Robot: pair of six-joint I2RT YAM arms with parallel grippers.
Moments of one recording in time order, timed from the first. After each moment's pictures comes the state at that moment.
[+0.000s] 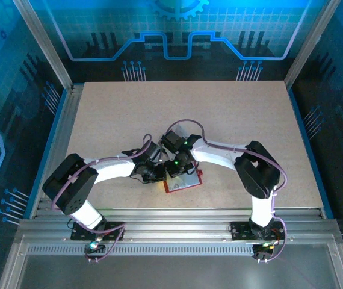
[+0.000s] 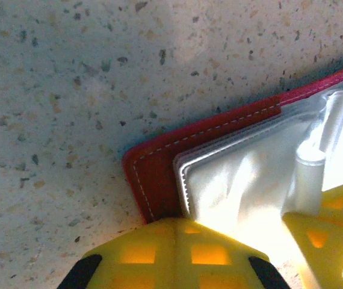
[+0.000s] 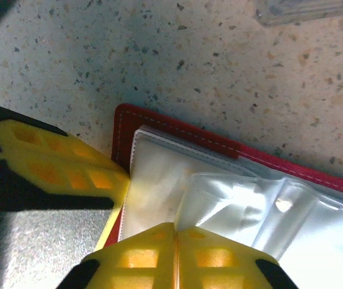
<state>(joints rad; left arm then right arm) -0.62 1.60 0.75 -0.32 0.33 -0.80 0.85 1.89 1.29 -0.73 -0.19 0.41</state>
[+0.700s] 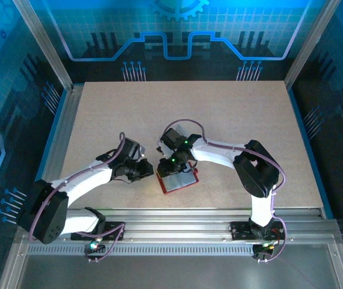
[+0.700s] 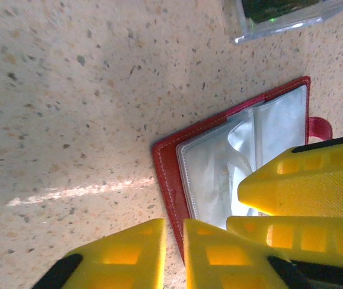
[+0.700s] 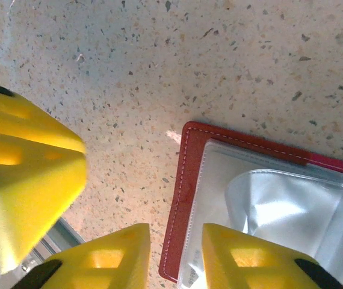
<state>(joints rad) -0.44 1.27 0.63 -0.41 0.37 -0.79 0.83 1.89 1.29 -0.62 -0.40 0.45</state>
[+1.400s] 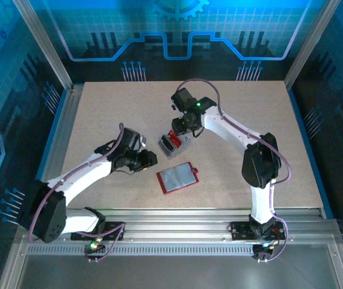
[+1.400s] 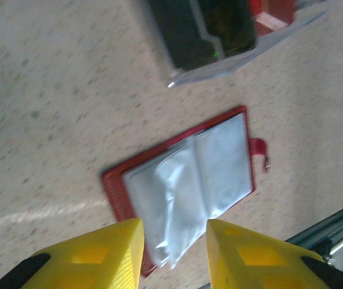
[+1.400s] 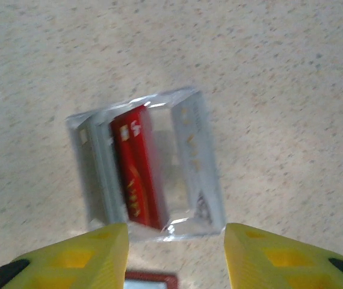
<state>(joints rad) -0.44 1.32 0.81 -0.47 0.38 -0.79 0.63 1.99 1.81 -0.97 0.09 0.24</state>
